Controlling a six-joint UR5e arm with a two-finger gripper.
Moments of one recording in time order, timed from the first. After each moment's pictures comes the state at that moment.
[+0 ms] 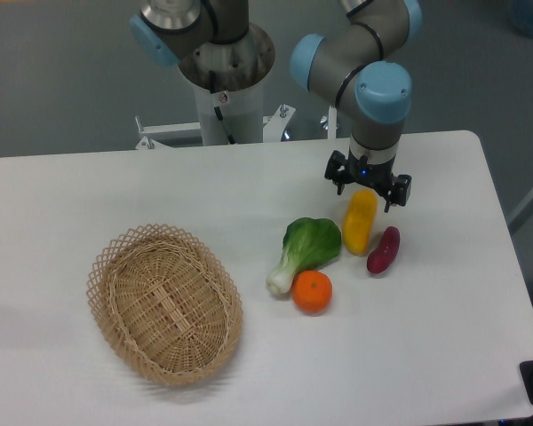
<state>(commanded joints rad) 2.74 -1.81 -1.99 -0.83 1.61 1.25</state>
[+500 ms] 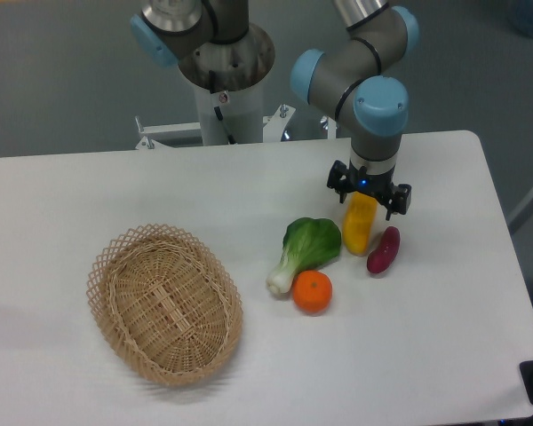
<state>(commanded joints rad) 2.73 -1.85 -2.01 -0.77 1.71 1.26</state>
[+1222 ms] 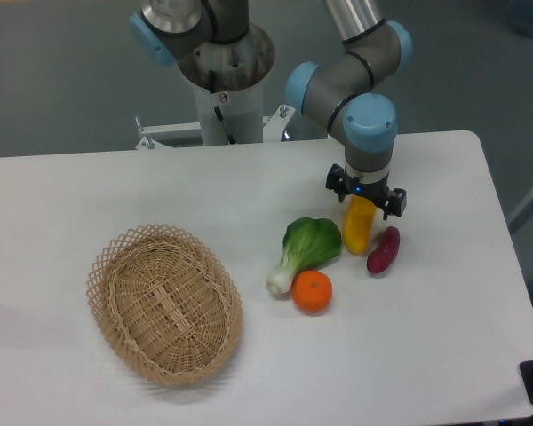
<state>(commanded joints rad) 2.72 -1.88 -2.03 -0.75 1.71 1.25</state>
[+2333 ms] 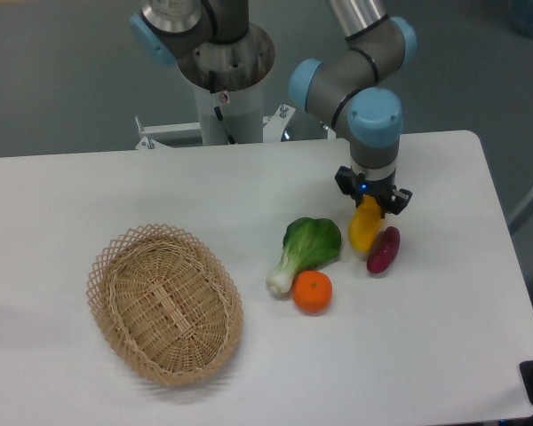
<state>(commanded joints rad) 2.76 -1.79 -1.92 -0.85 1.68 1.34</state>
